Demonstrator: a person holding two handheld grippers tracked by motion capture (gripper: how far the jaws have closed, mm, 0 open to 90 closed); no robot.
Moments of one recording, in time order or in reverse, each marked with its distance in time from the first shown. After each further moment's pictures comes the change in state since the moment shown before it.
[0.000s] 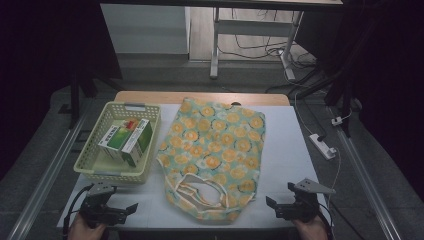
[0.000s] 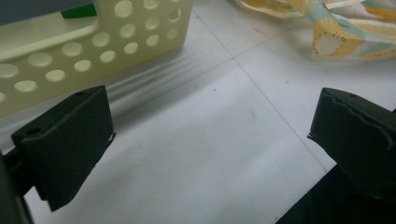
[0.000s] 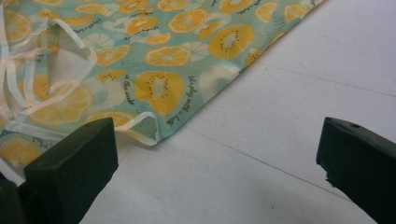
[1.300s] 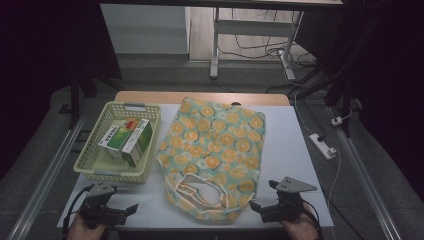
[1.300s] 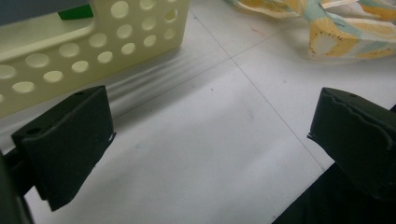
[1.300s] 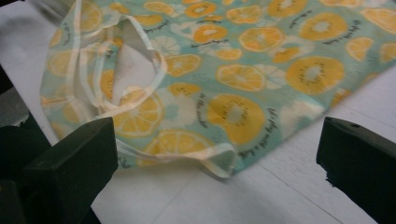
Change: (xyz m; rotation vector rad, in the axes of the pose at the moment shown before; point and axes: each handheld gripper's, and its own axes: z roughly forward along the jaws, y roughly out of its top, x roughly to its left) left arm -0.001 -0.001 -0.001 -0.007 -0.004 0.007; right arm 0.039 0.020 0.017 0.010 0.152 -0.159
